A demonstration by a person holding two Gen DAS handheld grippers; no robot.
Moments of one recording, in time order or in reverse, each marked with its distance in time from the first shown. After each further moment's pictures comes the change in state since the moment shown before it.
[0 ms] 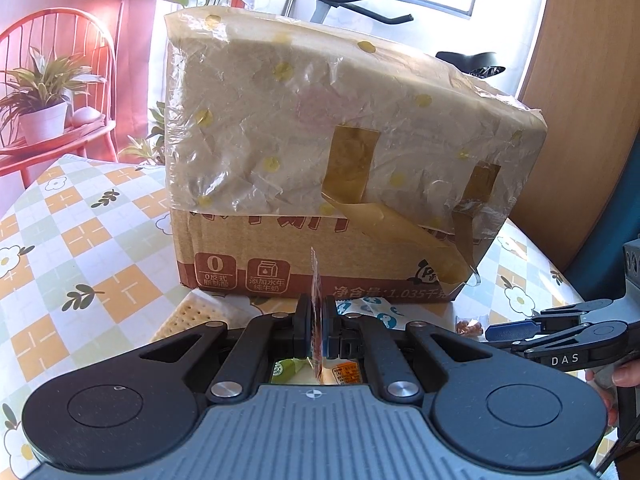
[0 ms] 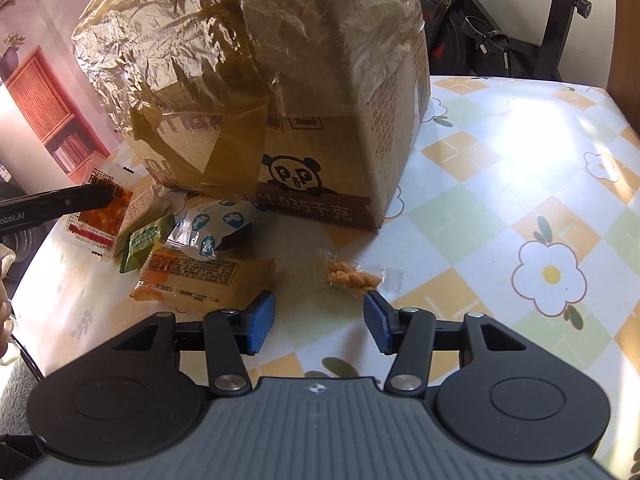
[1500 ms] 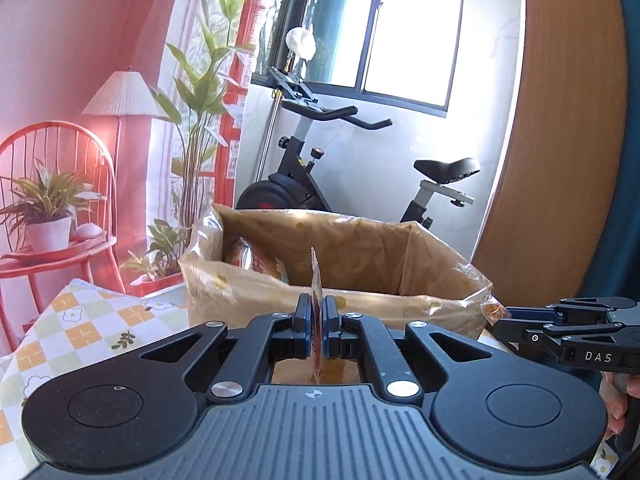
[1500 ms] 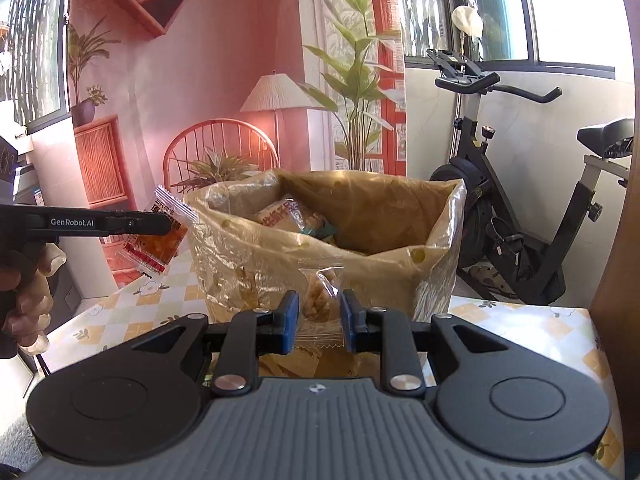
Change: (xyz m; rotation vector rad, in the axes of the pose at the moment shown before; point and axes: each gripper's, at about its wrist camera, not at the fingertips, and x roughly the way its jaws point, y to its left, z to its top) left arm -0.075 -0.015 0.101 0.045 -0.289 -0.017; right arm -0.129 0.071 0.071 -0.233 -0.445 -0.010
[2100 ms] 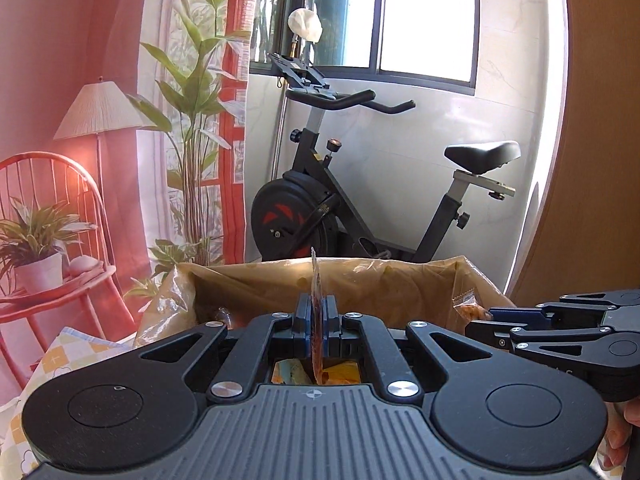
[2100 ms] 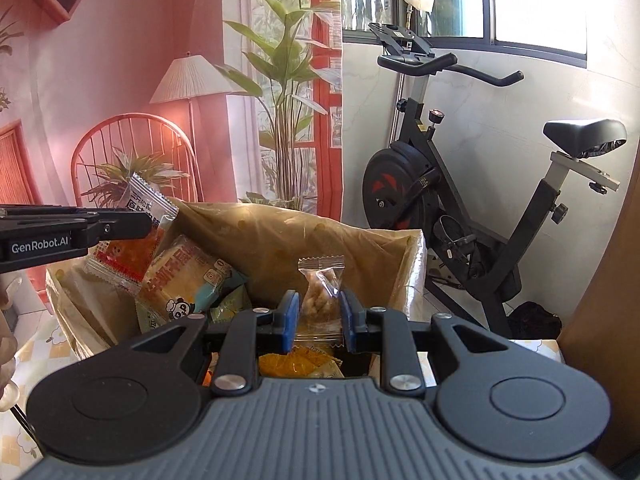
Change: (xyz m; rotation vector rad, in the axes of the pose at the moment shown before) left arm 0.129 -0.028 0.065 0.067 0.083 0.088; right arm 0.119 -0.044 0.069 0.056 0.109 -0.202
